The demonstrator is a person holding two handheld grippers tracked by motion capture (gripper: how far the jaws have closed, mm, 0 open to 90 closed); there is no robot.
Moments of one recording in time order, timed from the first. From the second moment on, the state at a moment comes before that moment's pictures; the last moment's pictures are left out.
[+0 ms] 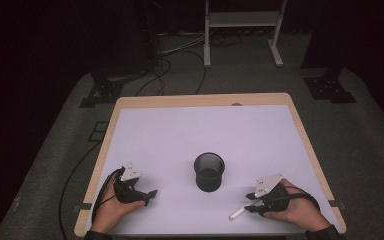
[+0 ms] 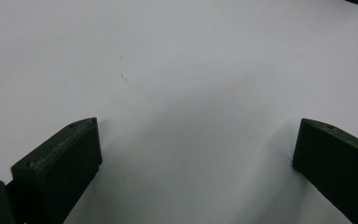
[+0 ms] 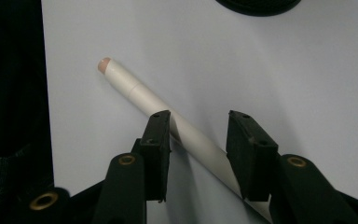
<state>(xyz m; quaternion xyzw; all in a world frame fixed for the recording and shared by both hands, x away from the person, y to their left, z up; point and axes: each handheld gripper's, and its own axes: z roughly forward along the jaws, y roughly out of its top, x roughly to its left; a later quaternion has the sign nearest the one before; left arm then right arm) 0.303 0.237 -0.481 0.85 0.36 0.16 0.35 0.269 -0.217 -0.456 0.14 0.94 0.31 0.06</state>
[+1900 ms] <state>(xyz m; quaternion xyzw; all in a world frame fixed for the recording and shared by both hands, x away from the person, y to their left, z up) 0.303 0.237 -0.481 0.85 0.36 0.16 0.35 0.287 -0.241 -0.432 0.27 0.93 0.23 0.07</state>
